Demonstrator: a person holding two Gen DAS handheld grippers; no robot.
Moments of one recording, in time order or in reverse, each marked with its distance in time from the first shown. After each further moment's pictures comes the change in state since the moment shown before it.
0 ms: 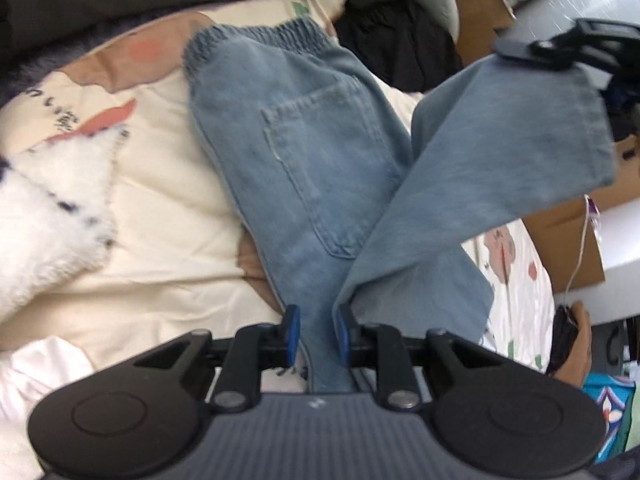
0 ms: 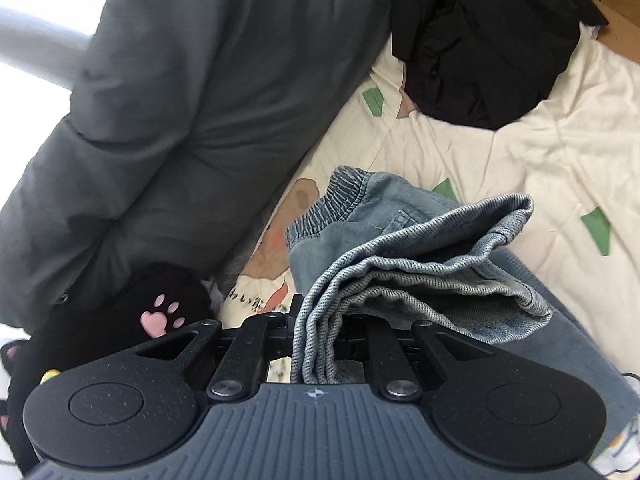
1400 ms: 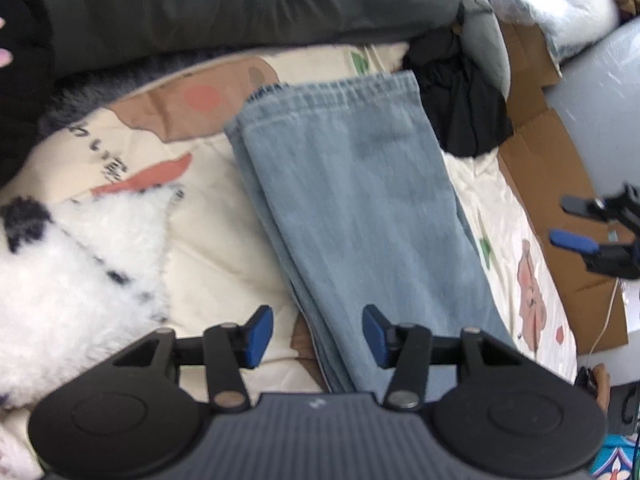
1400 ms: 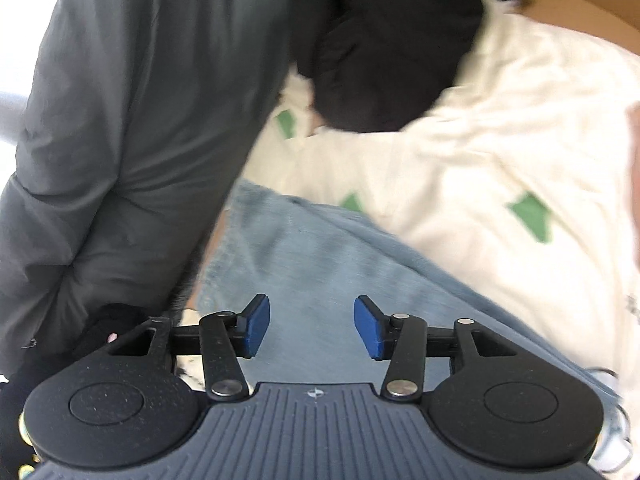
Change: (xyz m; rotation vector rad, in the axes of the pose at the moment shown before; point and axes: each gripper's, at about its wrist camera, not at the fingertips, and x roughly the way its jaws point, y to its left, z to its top) left arm 0.007 0.026 0.042 -0.076 -0.094 0.082; right arm -0.036 -0.098 -0.025 0.114 -0.115 -0.089
